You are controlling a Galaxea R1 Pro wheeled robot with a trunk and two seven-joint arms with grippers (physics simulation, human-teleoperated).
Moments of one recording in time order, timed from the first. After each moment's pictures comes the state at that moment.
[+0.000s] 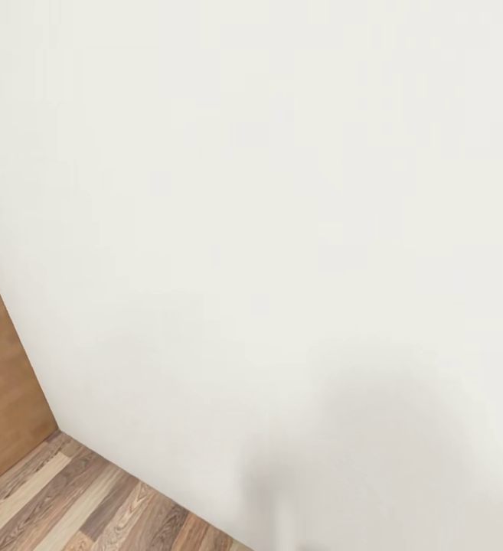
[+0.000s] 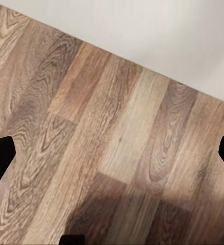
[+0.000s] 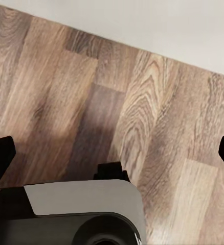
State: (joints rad) left arm 0.03 -0.06 0.00 -0.66 0.01 -0.04 0.00; right arm 0.01 -0.02 -0.10 -0.36 -0.01 -0.12 -0.01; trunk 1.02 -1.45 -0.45
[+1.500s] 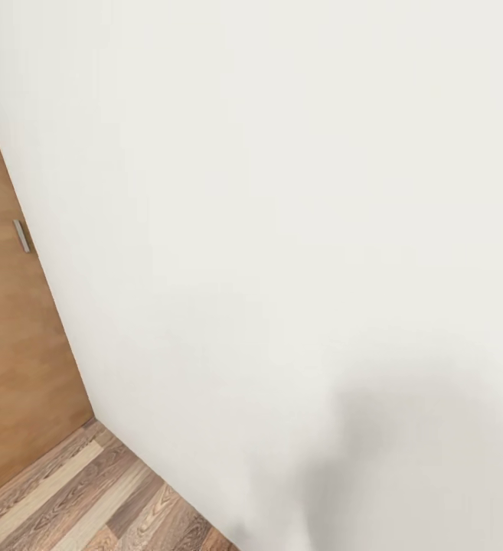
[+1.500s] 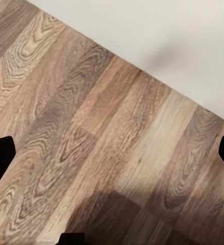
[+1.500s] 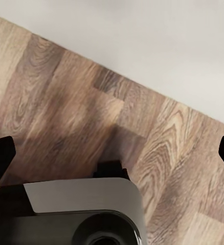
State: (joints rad) left arm 0.03 -0.06 0.00 -0.66 0.01 -0.04 -0.01; right arm 0.01 -0.02 -0.10 -0.36 -0.01 -0.12 -0.01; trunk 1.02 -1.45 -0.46
